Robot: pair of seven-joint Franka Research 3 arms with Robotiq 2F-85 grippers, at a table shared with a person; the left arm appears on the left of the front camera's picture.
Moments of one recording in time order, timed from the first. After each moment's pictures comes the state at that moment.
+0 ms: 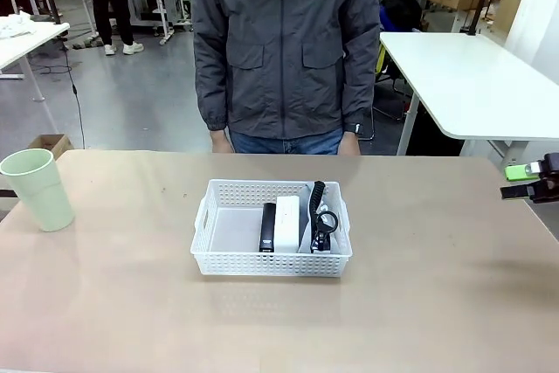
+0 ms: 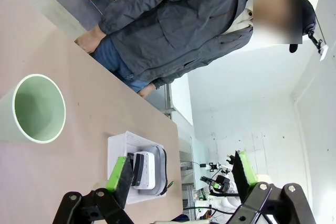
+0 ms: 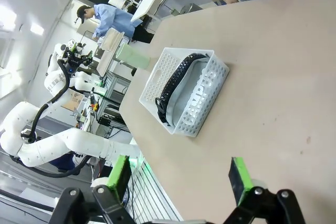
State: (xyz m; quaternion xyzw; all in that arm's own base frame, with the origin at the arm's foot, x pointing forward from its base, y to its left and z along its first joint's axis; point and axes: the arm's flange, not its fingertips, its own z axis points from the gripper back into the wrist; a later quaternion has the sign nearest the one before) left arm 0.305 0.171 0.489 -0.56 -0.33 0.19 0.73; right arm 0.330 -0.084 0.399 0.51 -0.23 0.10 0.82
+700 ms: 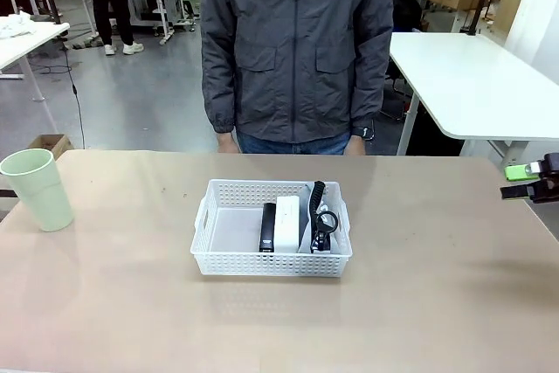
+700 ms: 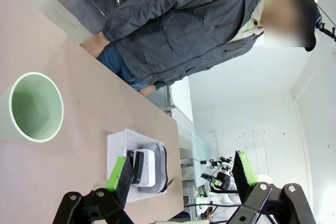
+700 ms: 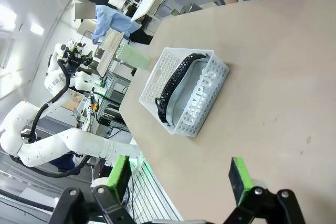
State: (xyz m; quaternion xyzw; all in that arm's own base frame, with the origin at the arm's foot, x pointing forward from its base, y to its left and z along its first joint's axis) left arm 0.306 0.168 0.489 -0.56 -0.33 0.18 0.74; right arm 0.330 -0.084 0.399 0.51 -0.23 0.10 0.82
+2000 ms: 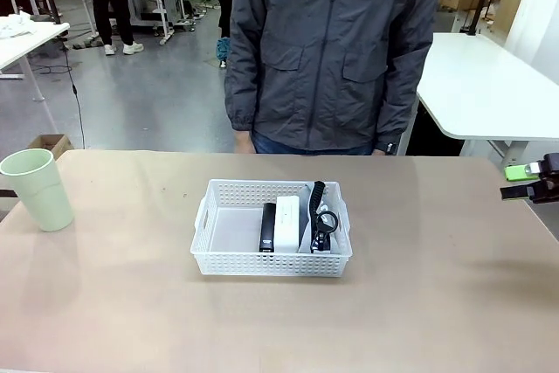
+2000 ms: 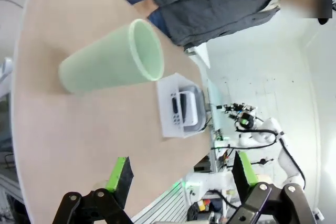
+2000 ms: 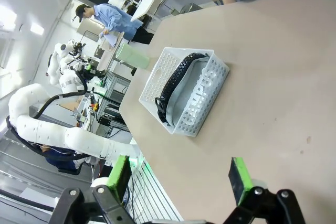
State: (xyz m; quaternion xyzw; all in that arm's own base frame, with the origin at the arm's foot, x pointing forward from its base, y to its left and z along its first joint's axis) left arm 0.276 0.298 0.383 -0.56 -0.23 0.09 0.79; right arm 0.330 -0.084 0.399 0.51 -0.23 0.10 0.82
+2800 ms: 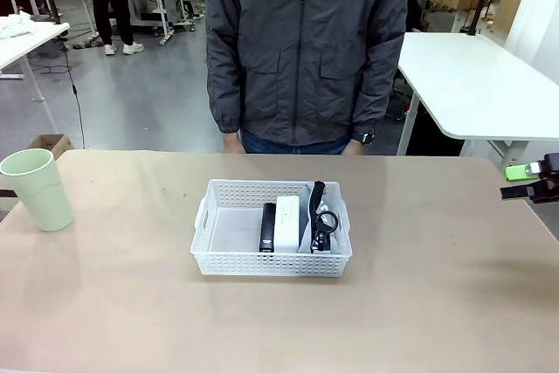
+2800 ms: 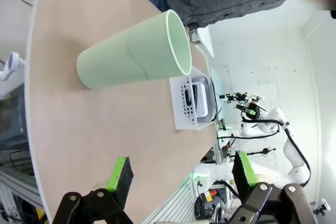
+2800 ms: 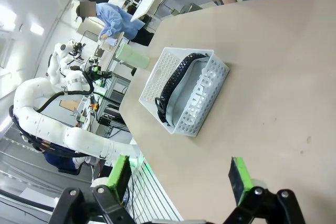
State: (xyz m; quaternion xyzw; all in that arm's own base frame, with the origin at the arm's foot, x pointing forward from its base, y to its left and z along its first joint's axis) left arm 0.290 0.311 0.348 -0.57 -0.22 0.07 0.79; right arm 0.330 -0.084 0.399 0.51 -0.23 0.10 0.82
